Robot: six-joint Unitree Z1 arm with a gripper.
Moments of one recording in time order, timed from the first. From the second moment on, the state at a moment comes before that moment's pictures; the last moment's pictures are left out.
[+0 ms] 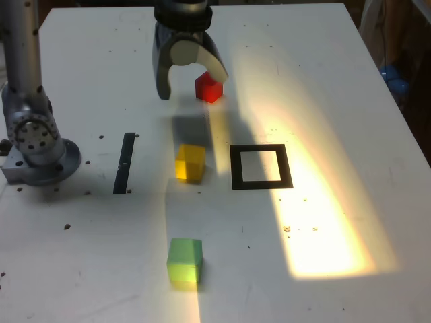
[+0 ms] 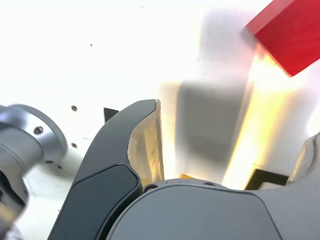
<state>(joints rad) 0.41 1.82 -1.28 1.22 0.08 0.18</state>
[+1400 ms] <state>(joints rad) 0.55 2.08 -1.55 1.39 -0.03 -0.11</state>
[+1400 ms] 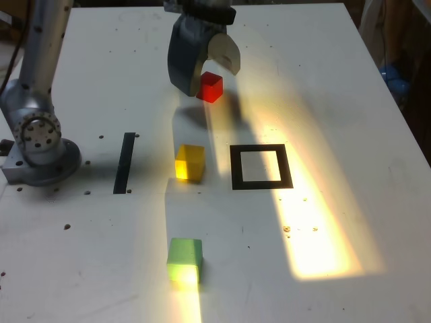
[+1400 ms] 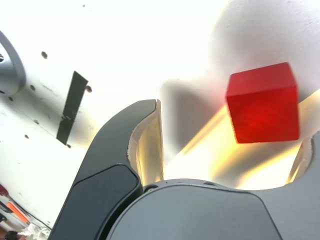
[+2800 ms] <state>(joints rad) 0.59 2.20 -1.63 1.38 -0.05 -0.06</state>
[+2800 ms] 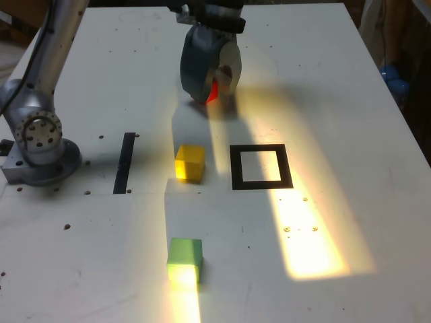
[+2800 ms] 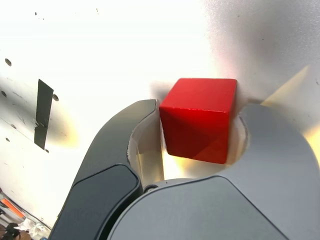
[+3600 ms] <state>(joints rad) 0.29 2.11 -1.62 1.38 0.00 -0.04</state>
